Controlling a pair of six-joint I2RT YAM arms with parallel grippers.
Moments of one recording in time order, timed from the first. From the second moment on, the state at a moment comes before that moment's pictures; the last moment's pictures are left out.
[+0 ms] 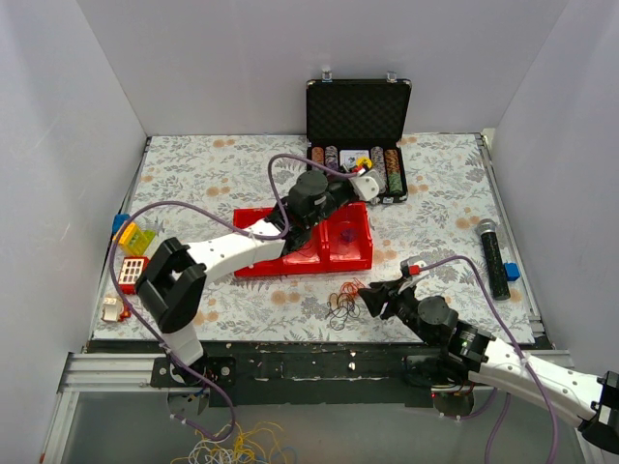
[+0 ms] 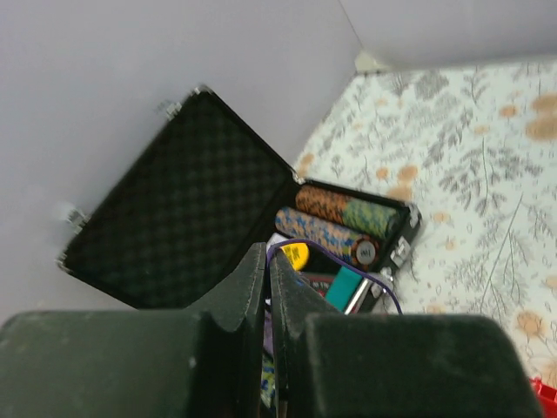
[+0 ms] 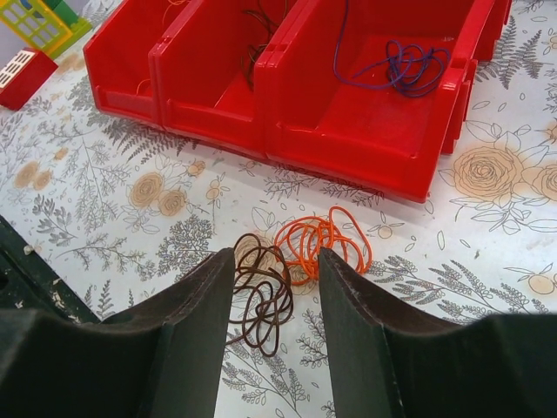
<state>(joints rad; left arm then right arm) -0.86 1.70 1.26 0.53 -0.01 0.60 1.07 0.35 0.04 0.11 0.36 0.44</state>
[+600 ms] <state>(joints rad) -0.86 1.83 1.13 0.48 -0.05 0.52 1.07 0.31 0.04 0.04 0.39 0.43</state>
